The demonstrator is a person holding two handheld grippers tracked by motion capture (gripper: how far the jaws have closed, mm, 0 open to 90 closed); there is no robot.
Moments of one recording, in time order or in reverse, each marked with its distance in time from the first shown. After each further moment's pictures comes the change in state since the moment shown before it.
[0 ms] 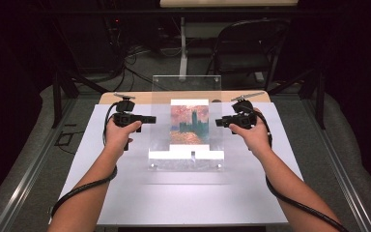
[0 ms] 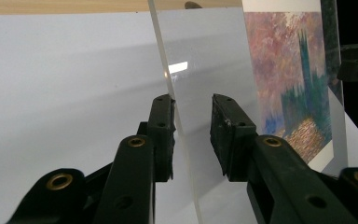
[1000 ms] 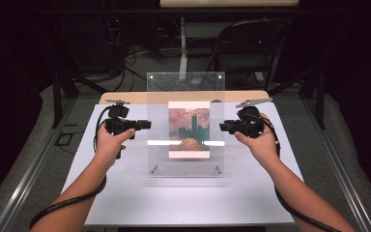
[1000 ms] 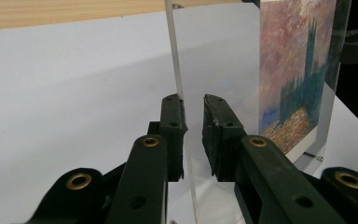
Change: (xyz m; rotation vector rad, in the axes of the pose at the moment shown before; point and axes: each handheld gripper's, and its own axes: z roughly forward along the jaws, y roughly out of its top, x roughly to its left) left arm -0.028 -0.020 -0.039 -0.027 0.003 0.099; right arm 0.028 -0.014 -0.040 -0.053 -0.012 -0.077
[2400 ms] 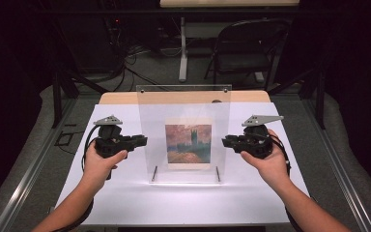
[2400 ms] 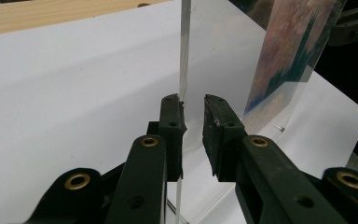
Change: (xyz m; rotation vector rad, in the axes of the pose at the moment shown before) left arm -0.036 -0.045 -0.041 -0.040 -0.031 0.134; right arm 0.039 -0.030 -0.044 -0.028 0.055 -0.064
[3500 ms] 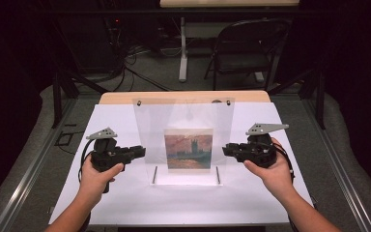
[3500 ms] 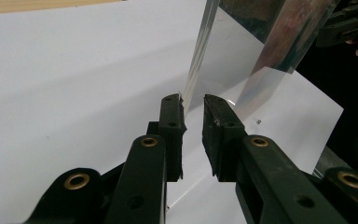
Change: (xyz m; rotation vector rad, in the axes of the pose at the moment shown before) left arm -0.008 -0.029 -0.010 -0.032 -0.055 -0.024; right arm 0.008 -0.016 -0.012 -0.017 0.076 0.004
